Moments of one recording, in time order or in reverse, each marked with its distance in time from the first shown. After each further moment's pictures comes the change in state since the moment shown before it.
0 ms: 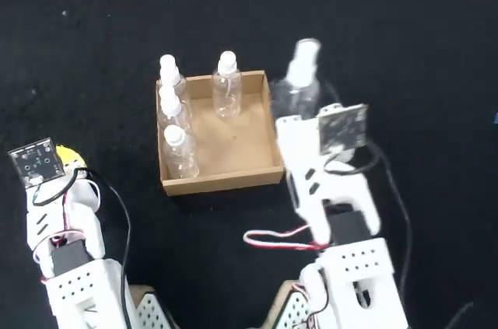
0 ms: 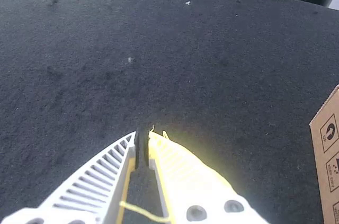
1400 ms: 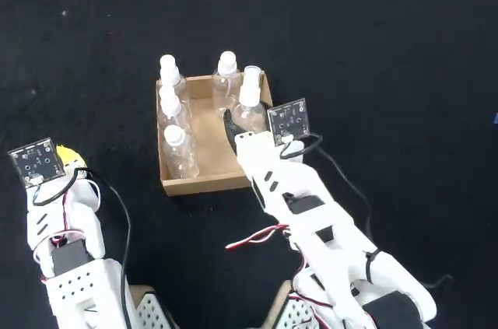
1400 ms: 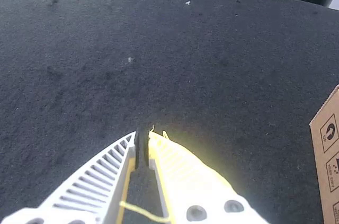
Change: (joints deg) left arm 0.0 0.0 0.0 0.0 0.0; right arm -10.5 38.9 4.5 -31.6 -7.9
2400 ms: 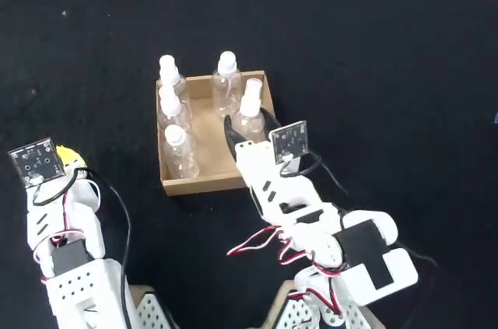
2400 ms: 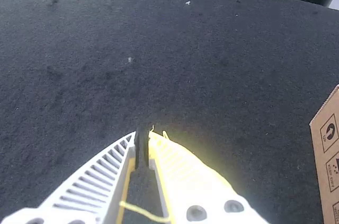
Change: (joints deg) left arm 0.0 0.0 0.0 0.0 0.0; right arm 0.0 28.1 1.8 -34.7 0.0
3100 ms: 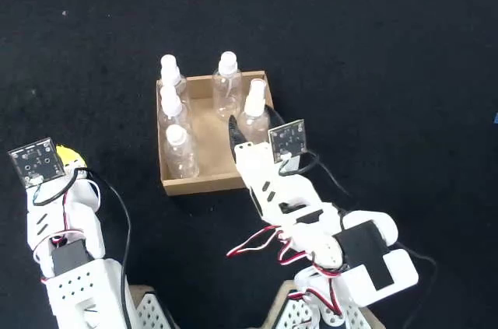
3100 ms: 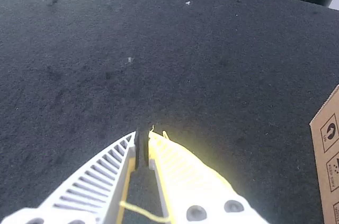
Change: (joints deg) left arm 0.0 0.0 0.0 0.0 0.0; right arm -0.1 -0.1 -0.1 2.5 0.0
